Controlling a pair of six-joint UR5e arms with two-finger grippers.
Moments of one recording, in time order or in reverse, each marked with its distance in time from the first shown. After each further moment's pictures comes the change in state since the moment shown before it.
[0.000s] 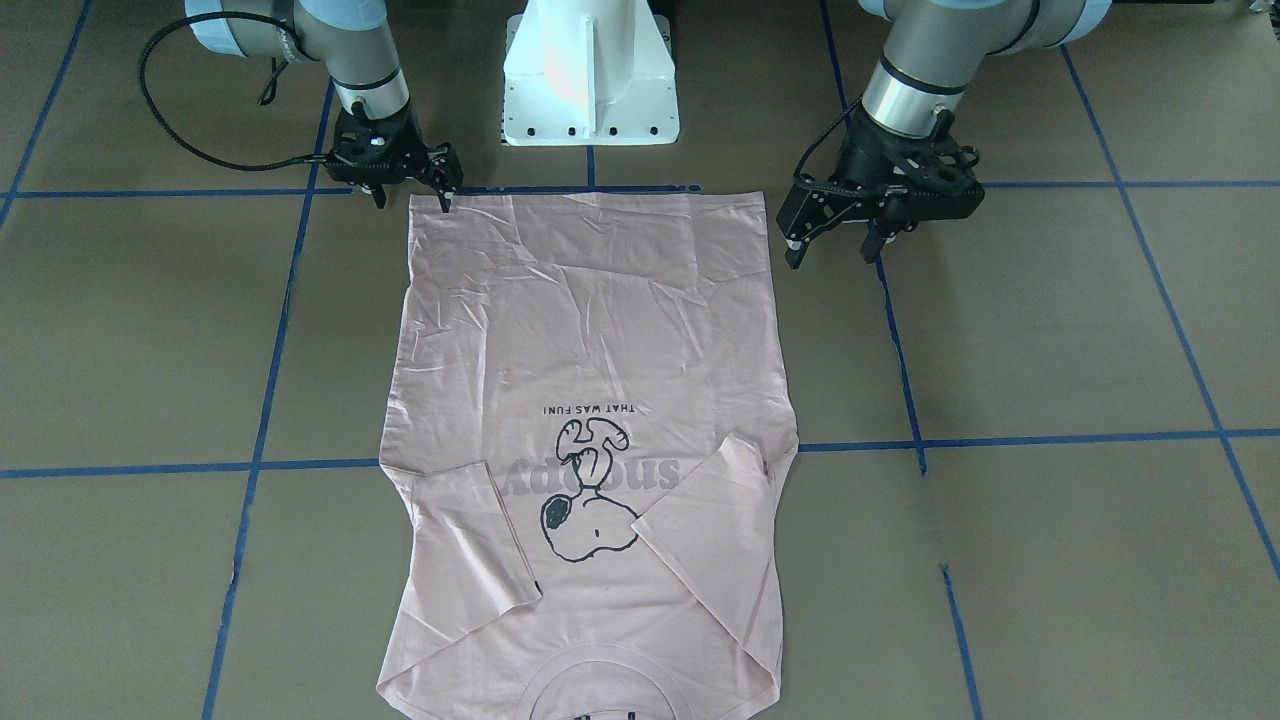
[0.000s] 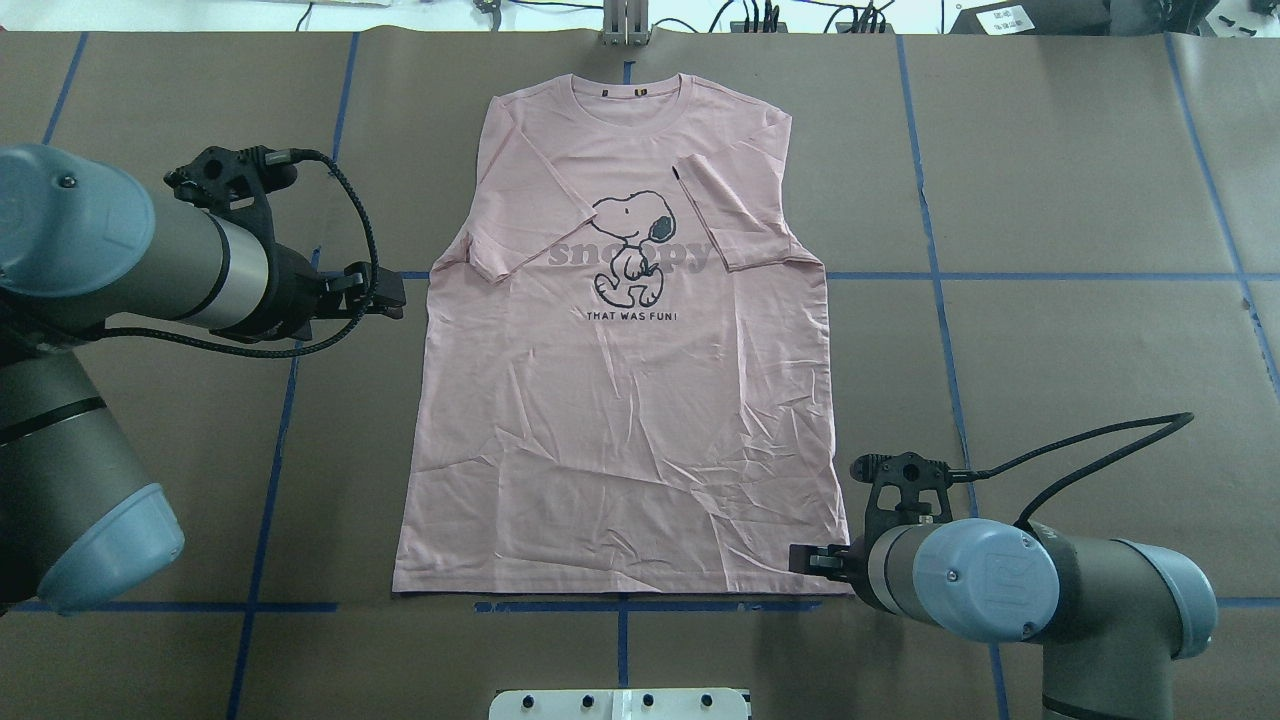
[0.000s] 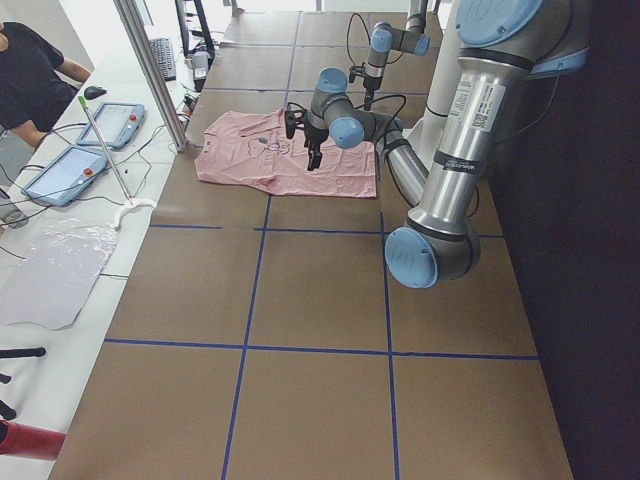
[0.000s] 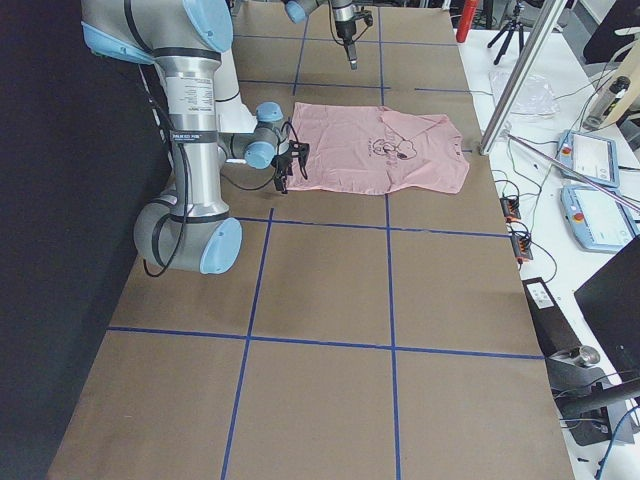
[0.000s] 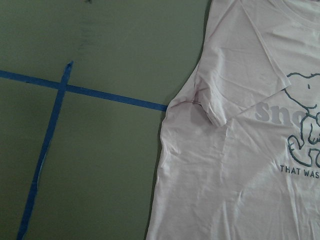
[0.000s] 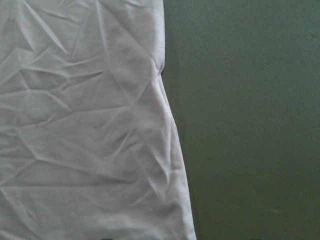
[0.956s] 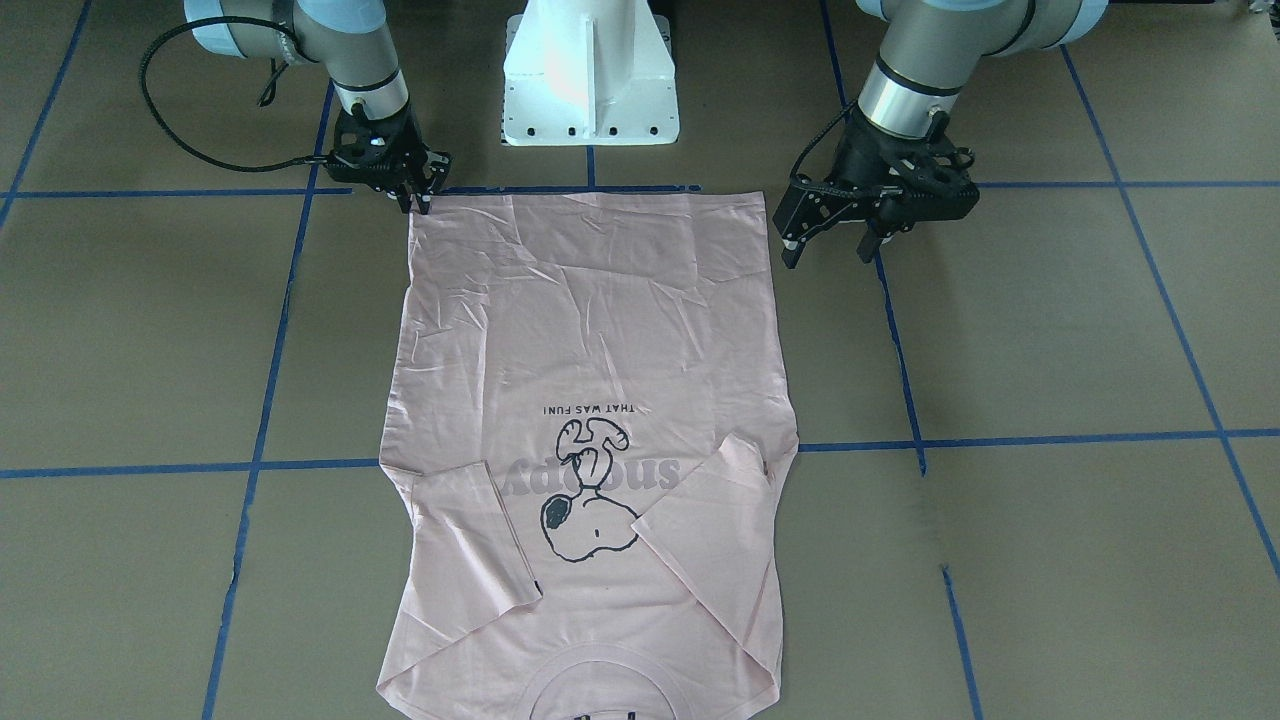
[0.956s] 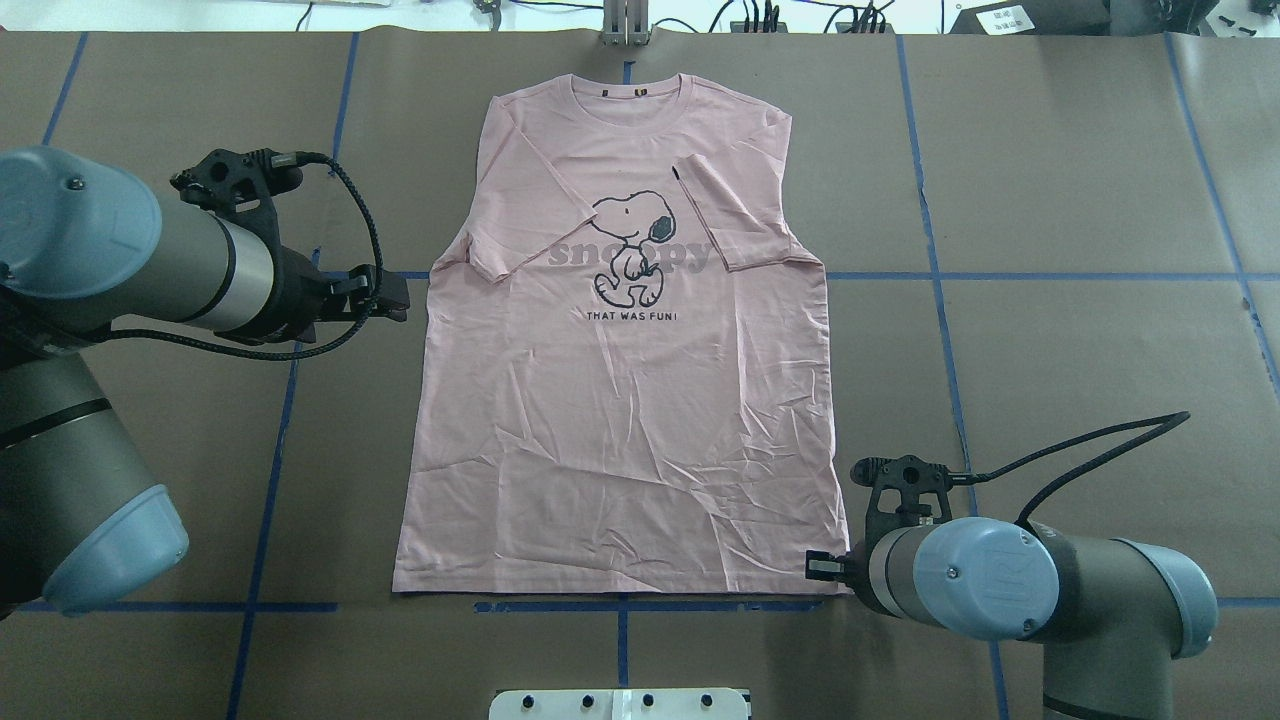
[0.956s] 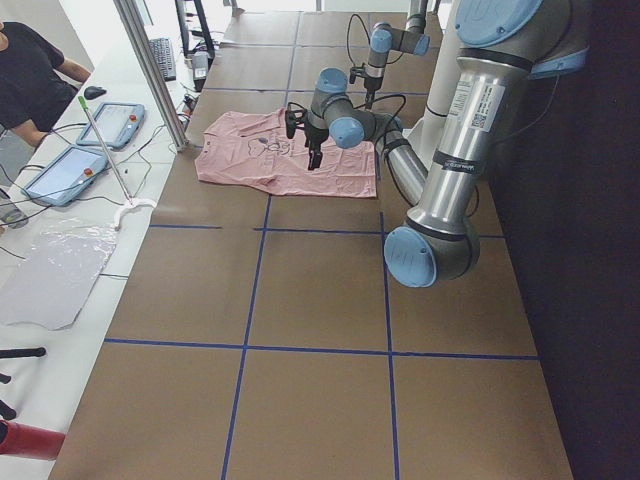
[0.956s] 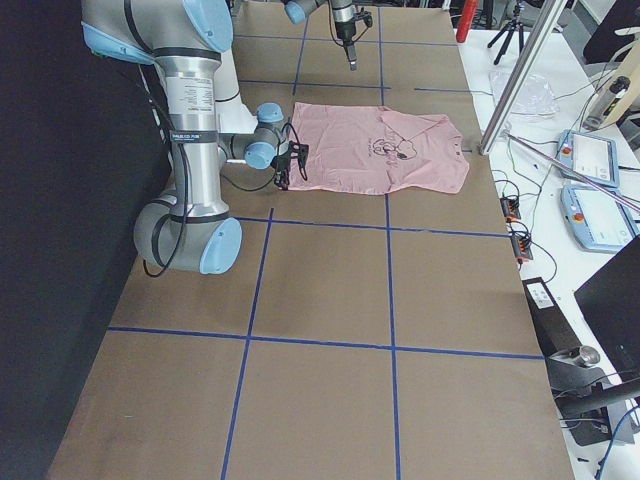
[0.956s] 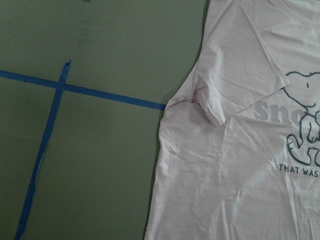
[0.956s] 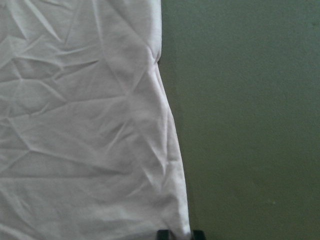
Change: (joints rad) left arm 0.006 -0.004 0.005 0.001 -0.001 0.001; right arm 0.001 -0.002 -0.002 -0.001 0.026 -0.002
